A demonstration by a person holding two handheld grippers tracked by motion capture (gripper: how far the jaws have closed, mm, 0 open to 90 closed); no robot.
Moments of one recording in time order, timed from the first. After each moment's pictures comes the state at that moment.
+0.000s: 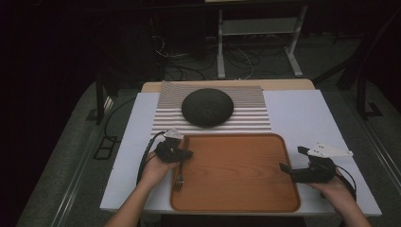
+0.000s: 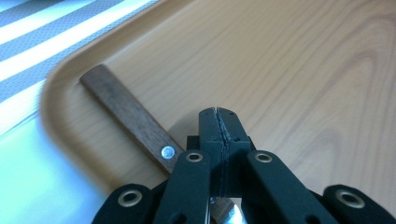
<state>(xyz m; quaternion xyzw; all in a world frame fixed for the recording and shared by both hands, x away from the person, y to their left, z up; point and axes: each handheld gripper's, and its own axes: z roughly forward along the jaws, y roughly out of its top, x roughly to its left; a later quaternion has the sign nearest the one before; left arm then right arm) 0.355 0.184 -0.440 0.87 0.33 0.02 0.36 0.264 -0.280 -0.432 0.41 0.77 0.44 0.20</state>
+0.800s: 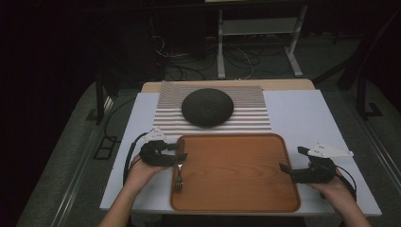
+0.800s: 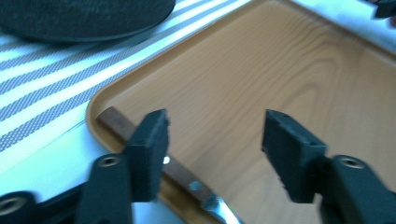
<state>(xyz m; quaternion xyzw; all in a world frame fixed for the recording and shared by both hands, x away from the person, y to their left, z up) 0.323 0.214 -0.410 0.83 0.31 0.06 0.46 0.263 -0.279 -0.431 0.41 0.77 0.45 0.19</state>
